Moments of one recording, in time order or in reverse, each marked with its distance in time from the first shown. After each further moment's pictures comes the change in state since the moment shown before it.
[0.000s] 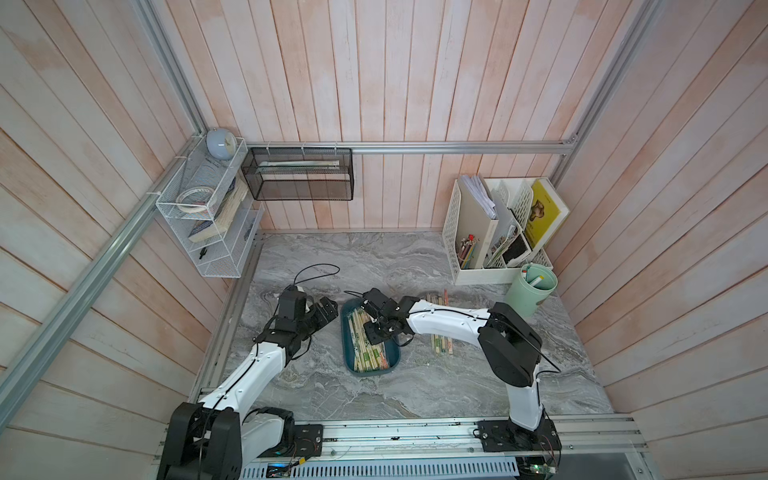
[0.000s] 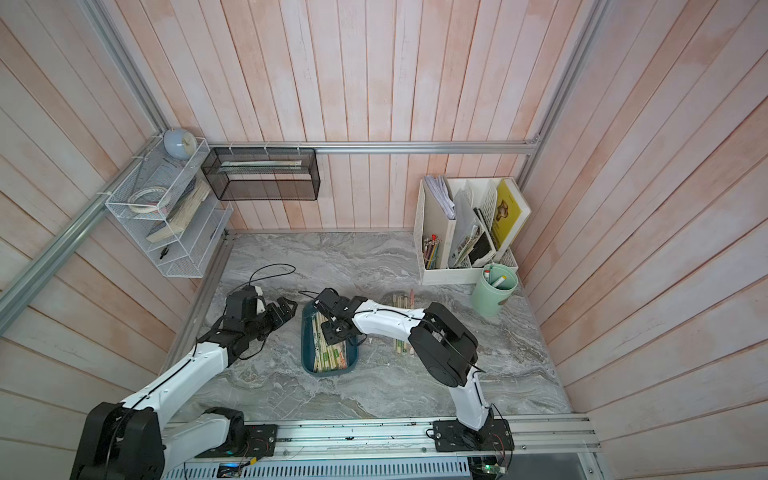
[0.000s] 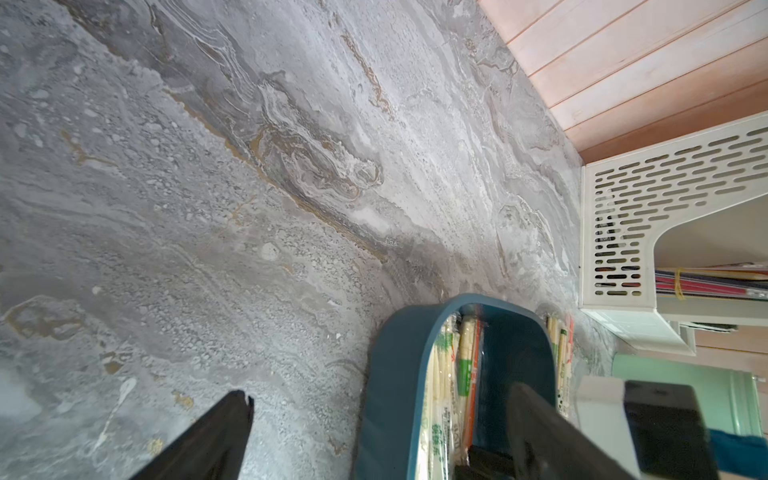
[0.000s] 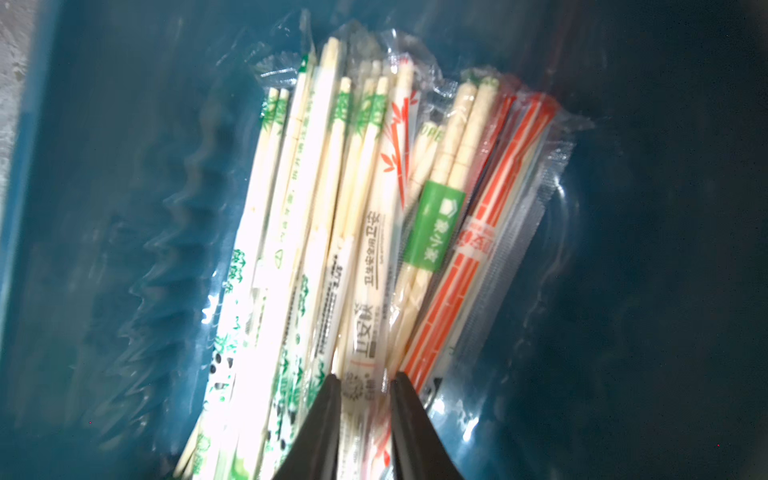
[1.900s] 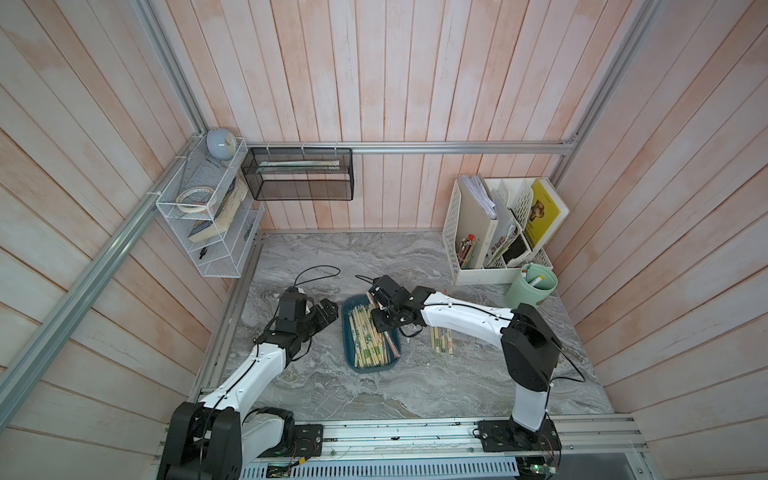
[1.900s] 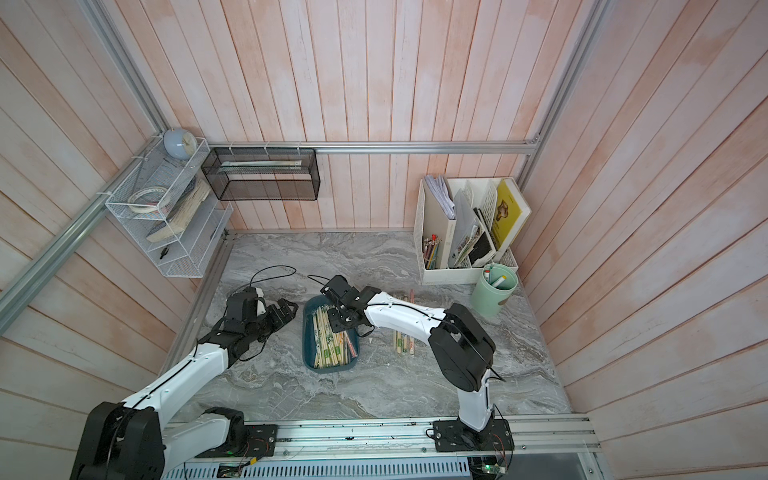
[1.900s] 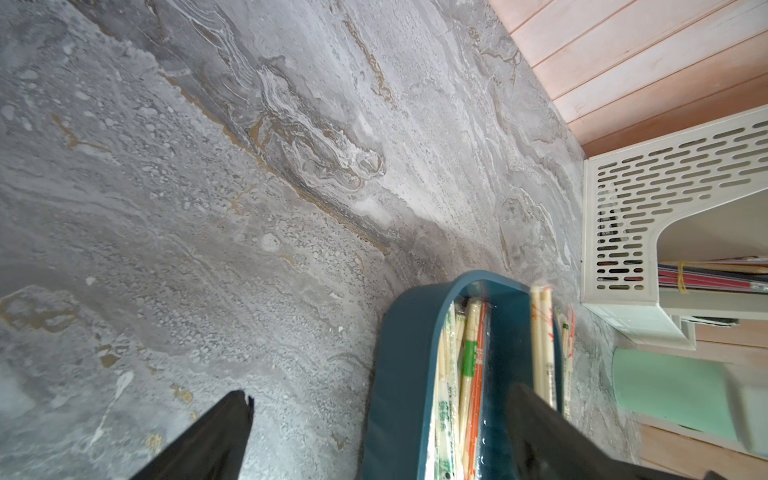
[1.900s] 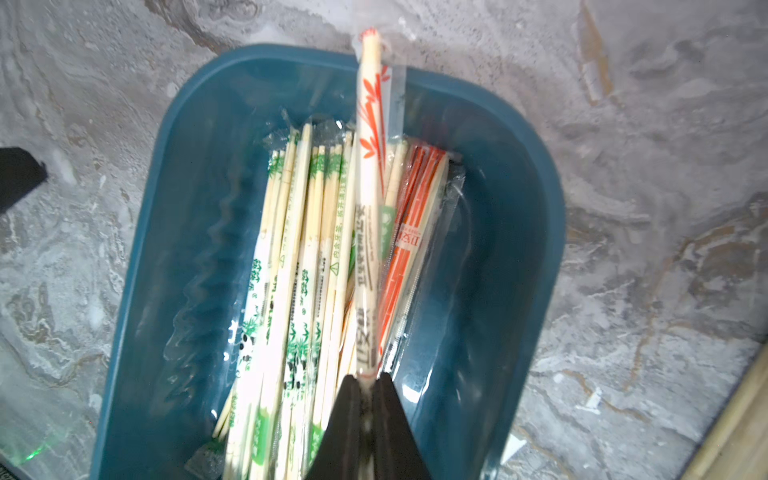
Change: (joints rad) left arm 0.000 0.000 -0.010 0.008 0.011 0.000; right arm -0.066 -0.126 -0.007 -0.025 0.019 0.037
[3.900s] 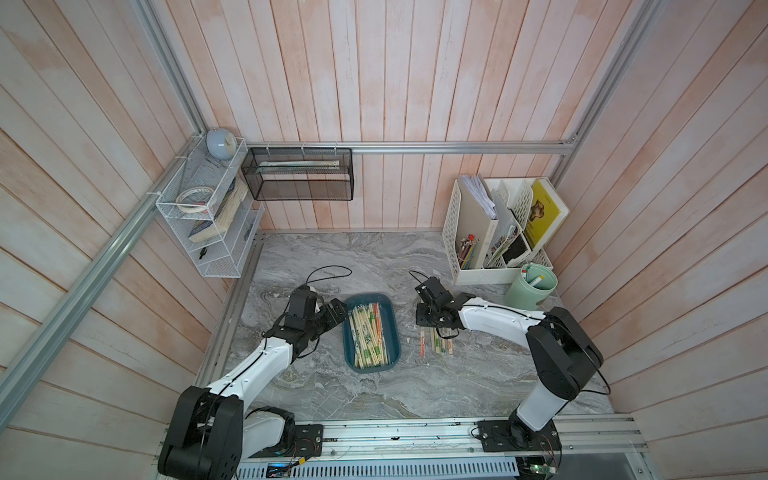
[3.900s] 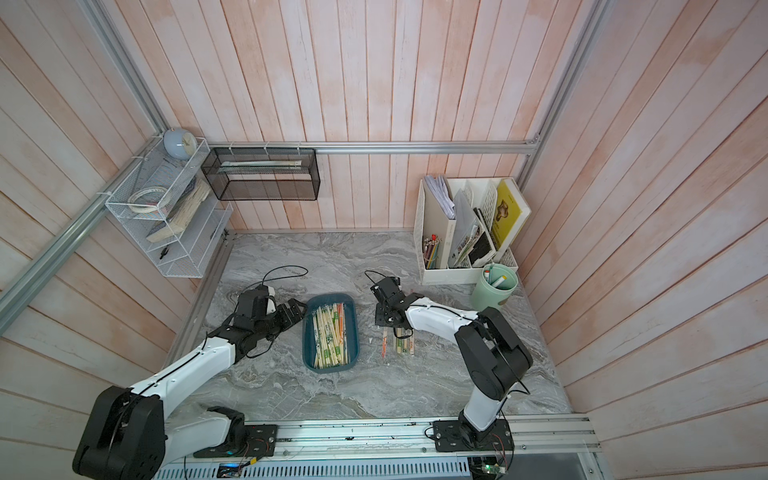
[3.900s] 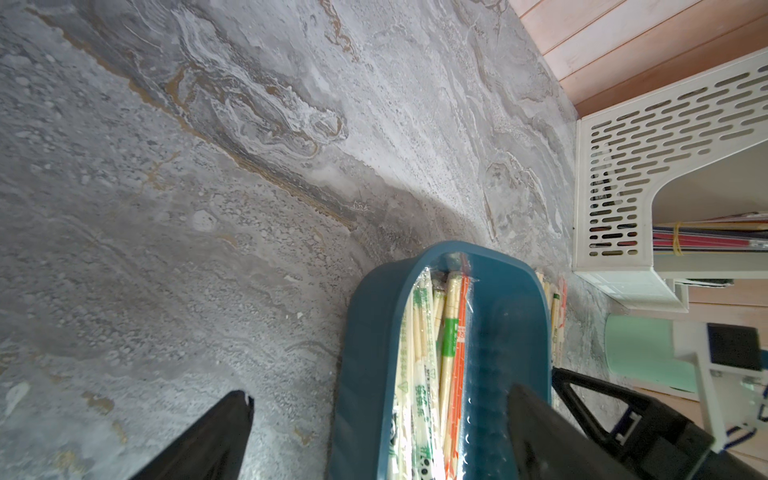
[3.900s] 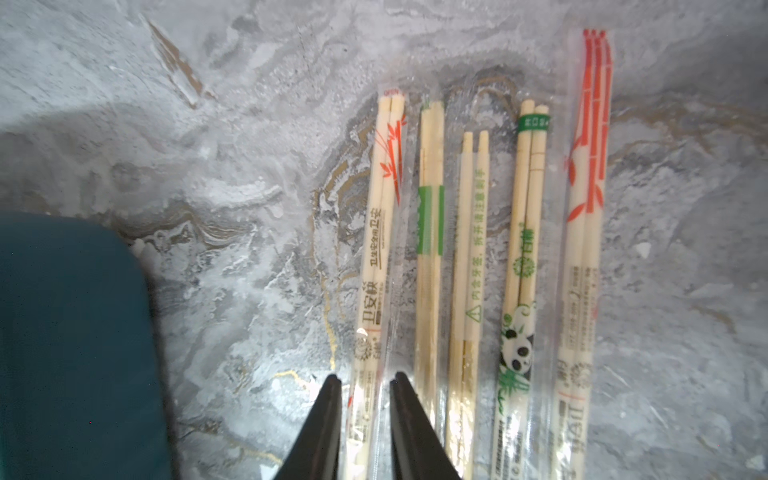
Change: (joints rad) left arm -0.080 0.076 0.037 0.018 0.014 -0.011; right arm -0.247 -0.176 -0.391 0.183 0.107 0.135
